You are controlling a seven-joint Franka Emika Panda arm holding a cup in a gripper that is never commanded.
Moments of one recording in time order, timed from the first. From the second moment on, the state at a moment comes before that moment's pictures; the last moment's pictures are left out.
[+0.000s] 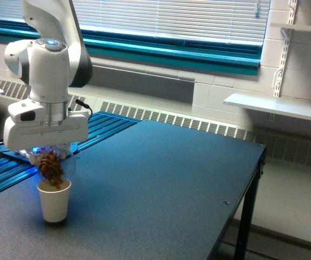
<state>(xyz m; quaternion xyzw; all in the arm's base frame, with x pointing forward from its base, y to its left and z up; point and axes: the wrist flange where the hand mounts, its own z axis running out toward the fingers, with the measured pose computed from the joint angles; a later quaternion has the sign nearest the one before) 0.258 -0.264 0.236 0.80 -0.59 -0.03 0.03</state>
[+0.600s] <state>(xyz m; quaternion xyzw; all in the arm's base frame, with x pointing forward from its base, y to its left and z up) 0.249 -0.263 0.231 0.80 -0.59 -0.04 0.03</state>
